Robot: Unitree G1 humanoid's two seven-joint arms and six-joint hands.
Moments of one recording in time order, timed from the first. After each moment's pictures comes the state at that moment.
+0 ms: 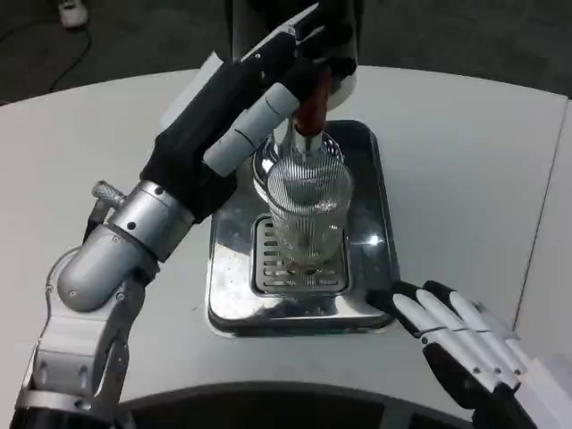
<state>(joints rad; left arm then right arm) -0.67 0.28 0.01 0.19 -0.23 -0.18 -0.47 0.77 0.09 -0.11 -1.03 -0.59 -0.48 0.51</state>
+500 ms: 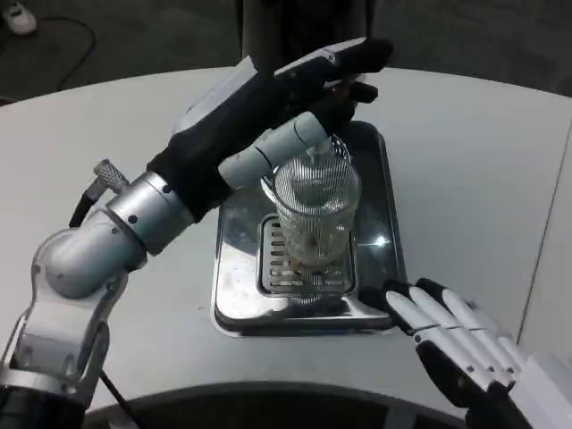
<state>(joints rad) -0.72 0.39 -0.06 0.24 -0.10 -0.29 -0.57 0.77 0.09 -0.08 -1.03 -0.60 -0.48 0.50</state>
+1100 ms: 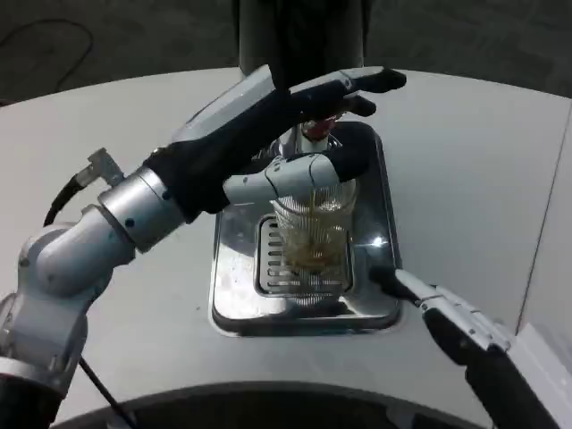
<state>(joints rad) -0.74 0.48 -0.11 0.29 0.05 -0.48 -0.54 0.64 0.09 0.02 -1.02 -0.69 -0.25 0.48</state>
